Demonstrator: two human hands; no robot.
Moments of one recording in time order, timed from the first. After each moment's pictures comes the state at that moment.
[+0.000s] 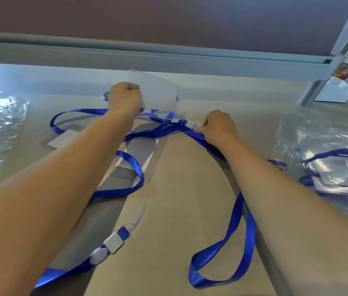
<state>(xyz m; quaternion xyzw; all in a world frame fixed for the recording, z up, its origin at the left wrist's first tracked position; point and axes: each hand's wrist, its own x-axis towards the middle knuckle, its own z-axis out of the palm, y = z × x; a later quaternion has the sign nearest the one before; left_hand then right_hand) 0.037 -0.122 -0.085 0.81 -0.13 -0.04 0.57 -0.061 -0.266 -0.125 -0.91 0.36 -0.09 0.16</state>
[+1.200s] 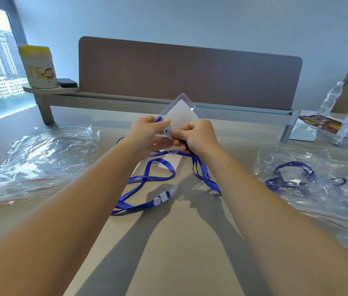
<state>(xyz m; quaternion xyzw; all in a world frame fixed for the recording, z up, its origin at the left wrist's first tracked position) -0.094 0.024 -0.008 0.67 -0.21 -0.19 0.68 -0.158 -0.070 -0.010 -0.82 0.19 -0.22 0.49</state>
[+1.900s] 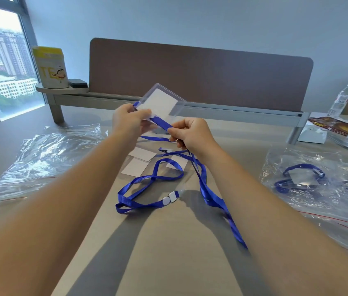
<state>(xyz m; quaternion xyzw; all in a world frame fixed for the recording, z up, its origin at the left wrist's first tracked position) -0.069 0.052 0.000 0.64 -0.13 -0.05 0.75 -0.146 -0.048 -0.008 -0.82 0.13 -0.21 0.53</state>
